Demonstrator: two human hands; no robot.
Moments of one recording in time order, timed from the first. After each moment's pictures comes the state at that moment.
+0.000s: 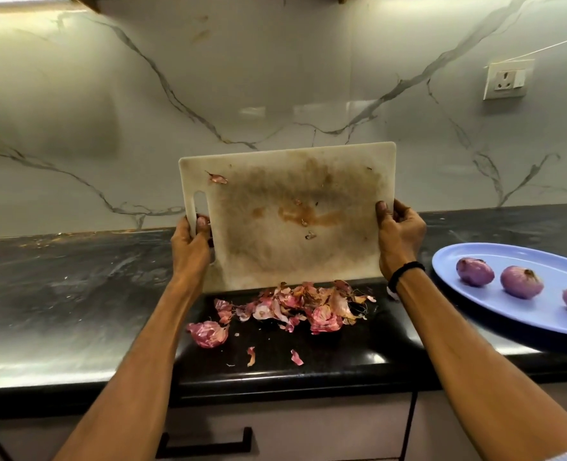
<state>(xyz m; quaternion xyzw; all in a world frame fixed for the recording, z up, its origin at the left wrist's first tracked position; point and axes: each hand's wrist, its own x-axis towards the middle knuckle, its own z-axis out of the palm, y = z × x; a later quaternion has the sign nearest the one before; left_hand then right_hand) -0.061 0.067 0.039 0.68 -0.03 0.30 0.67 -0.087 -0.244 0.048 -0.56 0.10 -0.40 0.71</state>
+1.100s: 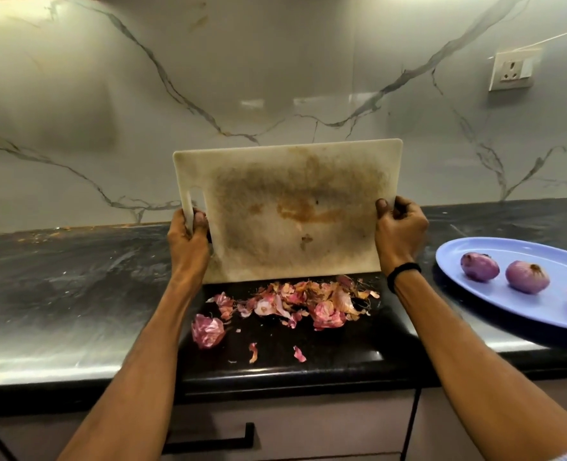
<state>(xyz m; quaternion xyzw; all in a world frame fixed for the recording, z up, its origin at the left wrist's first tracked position) -0.052 0.075 0.029 0.70 -0.05 0.35 0.62 -0.087 -0.237 0.039 -0.63 0.11 -0.50 0.58</state>
